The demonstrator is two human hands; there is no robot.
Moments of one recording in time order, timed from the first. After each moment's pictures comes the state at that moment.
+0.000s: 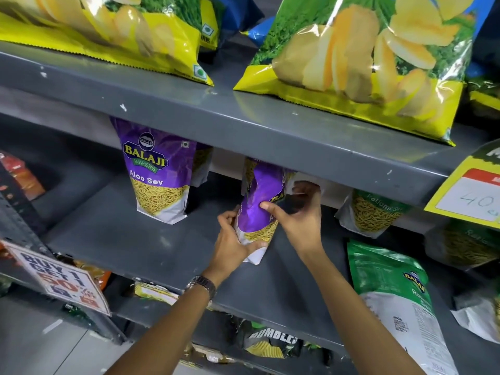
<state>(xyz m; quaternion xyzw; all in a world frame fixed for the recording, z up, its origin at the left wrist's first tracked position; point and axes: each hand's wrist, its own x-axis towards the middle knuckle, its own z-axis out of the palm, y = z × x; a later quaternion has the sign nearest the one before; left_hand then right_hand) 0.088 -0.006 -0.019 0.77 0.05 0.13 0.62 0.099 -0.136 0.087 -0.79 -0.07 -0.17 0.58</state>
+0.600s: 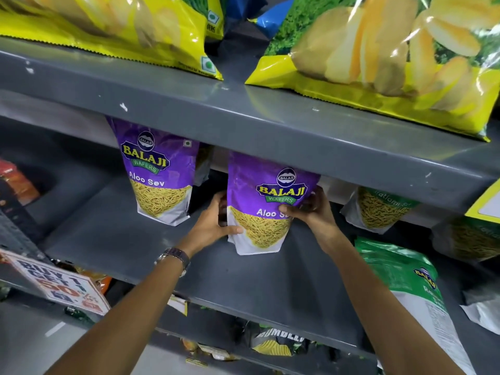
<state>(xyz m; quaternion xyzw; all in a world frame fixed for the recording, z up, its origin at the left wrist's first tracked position) 0.124 0.070 -0.008 0.81 -0.04 0.01 0.59 0.143 -0.161 0.066 -0.75 -0.04 0.00 0.66</state>
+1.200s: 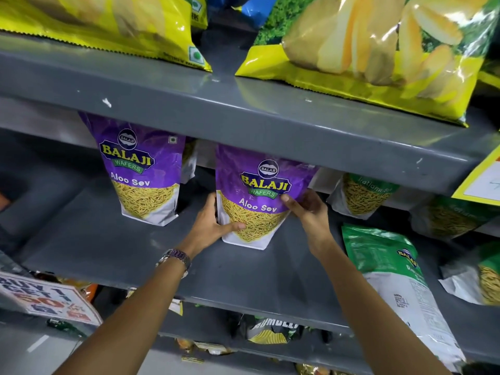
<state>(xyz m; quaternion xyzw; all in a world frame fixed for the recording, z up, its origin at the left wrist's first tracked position) 0.124 0.059 -0.016 0.79 -0.04 0.01 0.62 0.120 -0.157 0.058 -0.70 0.00 -0.08 0.71</state>
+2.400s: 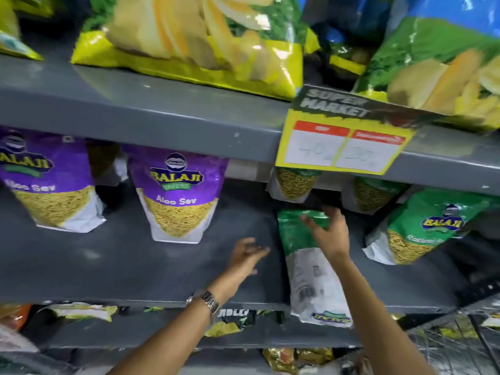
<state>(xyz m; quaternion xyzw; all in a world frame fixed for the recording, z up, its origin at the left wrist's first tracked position) 0.052 -0.163 -0.013 0.65 0.09 -0.19 0.73 0.069 -0.350 0.040 -0.87 0.21 -0.17 0.42</state>
